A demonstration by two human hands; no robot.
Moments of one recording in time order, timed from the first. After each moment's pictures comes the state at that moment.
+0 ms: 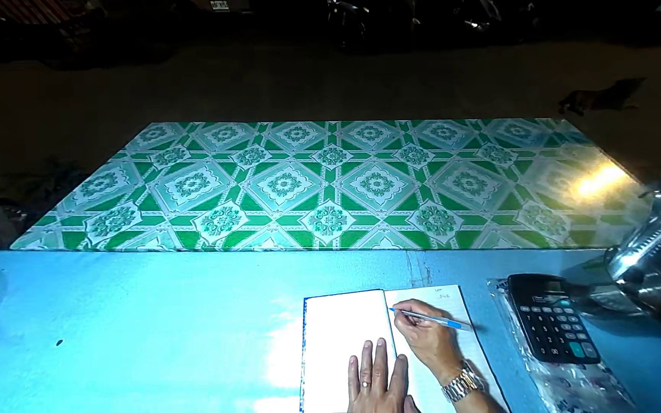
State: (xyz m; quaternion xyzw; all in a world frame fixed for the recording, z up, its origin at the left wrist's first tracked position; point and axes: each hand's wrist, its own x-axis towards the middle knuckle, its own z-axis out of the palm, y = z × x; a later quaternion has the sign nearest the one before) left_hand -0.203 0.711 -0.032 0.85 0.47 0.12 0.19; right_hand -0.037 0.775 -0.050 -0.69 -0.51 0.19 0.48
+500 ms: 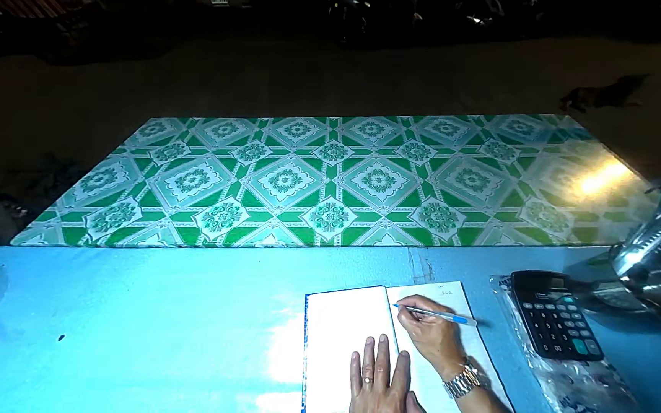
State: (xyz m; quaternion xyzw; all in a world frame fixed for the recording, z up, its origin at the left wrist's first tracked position) left_hand -0.203 0.712 -0.031 0.85 0.47 0.13 0.19; right_hand -0.041 0.777 -0.048 -0.66 -0.49 0.20 0.53
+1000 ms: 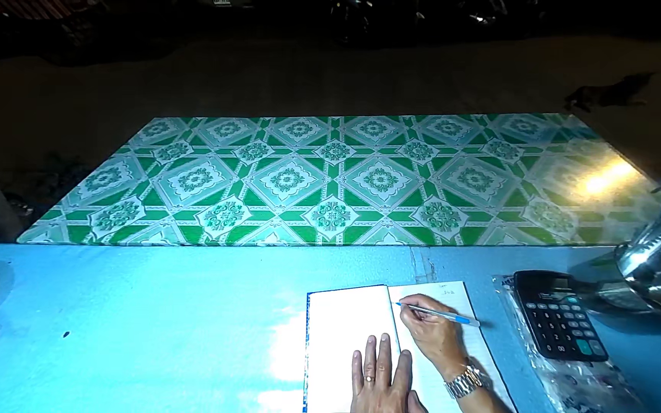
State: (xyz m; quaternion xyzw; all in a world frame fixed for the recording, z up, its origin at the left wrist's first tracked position) left_hand -0.203 0.713 -0.031 0.85 0.48 0.13 0.18; right_hand -0.043 0.777 -0.044 -0.66 -0.49 0.20 0.53
